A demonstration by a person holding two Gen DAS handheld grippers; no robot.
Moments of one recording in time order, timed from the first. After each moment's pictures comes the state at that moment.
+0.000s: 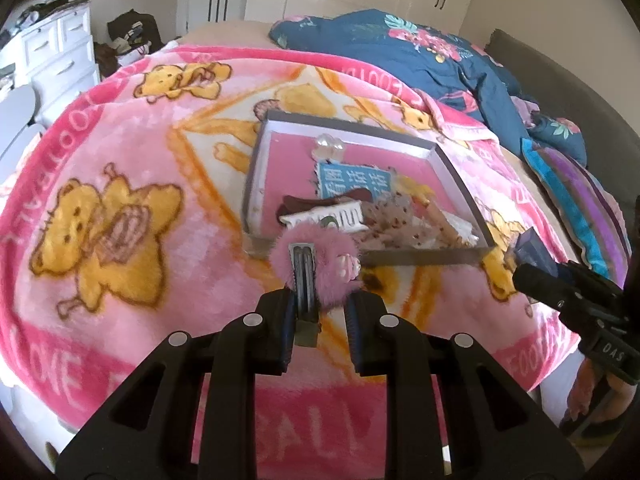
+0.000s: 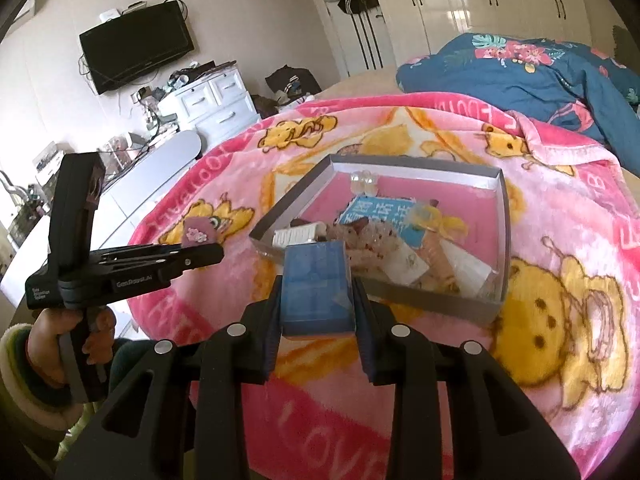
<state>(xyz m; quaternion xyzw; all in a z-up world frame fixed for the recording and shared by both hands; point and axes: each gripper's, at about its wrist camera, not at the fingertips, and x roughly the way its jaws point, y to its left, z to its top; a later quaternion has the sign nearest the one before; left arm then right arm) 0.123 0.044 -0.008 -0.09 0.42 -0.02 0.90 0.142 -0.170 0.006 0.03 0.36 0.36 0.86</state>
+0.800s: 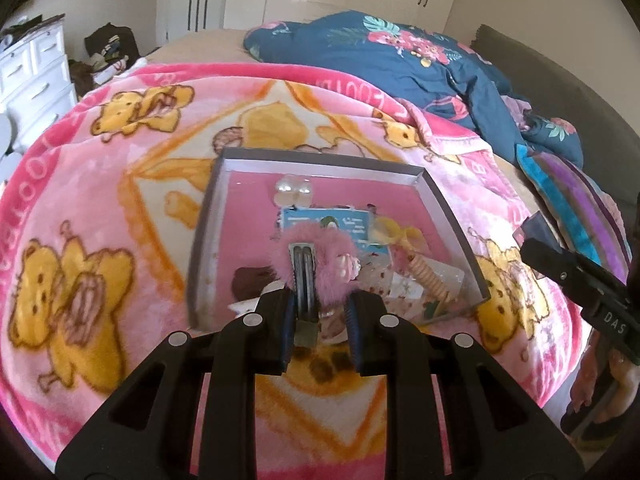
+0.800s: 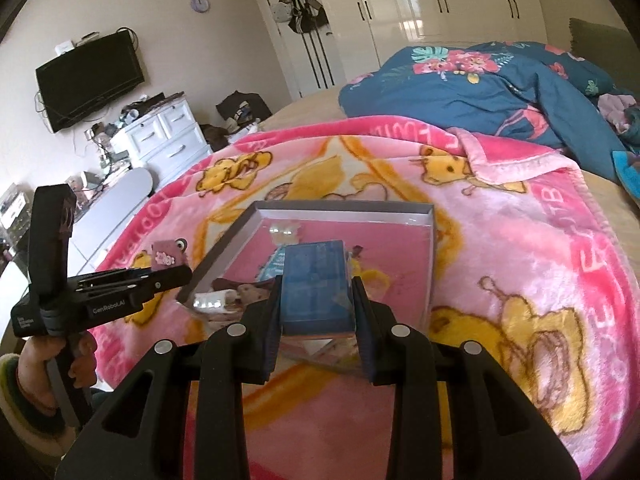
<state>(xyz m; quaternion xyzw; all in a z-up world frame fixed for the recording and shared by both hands) 0.201 0.013 -0.003 -0.08 0.42 -0.05 0.90 0.211 -0.212 0.012 0.05 0.35 0.28 0.89</state>
